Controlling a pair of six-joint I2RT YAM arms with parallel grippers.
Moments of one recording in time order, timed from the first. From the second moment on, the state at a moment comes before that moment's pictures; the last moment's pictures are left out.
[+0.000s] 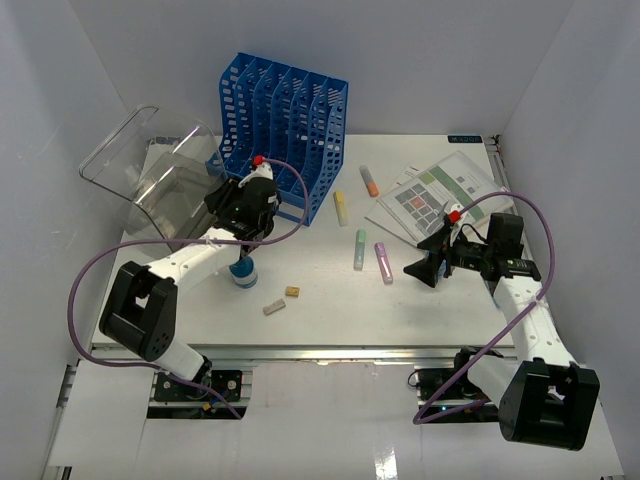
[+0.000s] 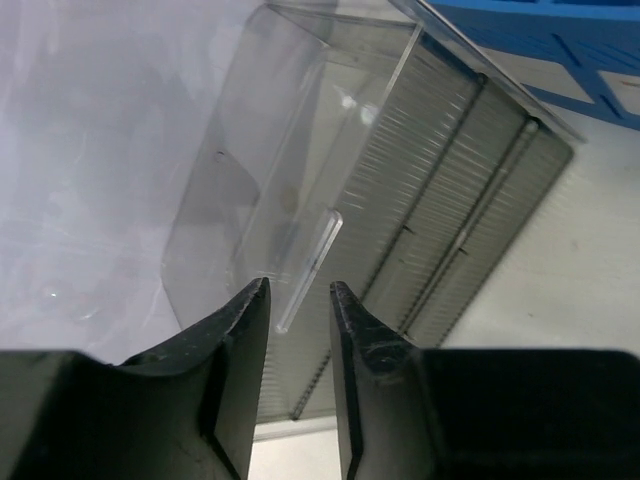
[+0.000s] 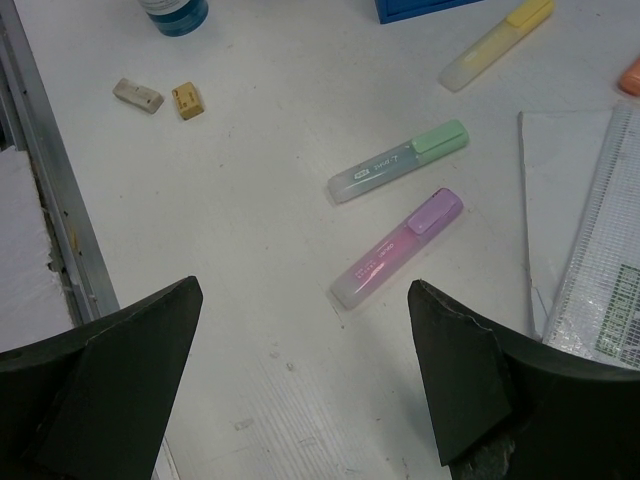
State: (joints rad) left arm -0.51 1.53 1.00 0.02 -1.10 0.47; right arm -0.09 1.01 0.66 -0.39 -1.11 -0.53
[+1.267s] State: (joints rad) left arm -0.41 1.65 0.98 0.19 -1.11 0.54; right arm -0.09 0.99 0.66 -0.39 -1.13 -0.53
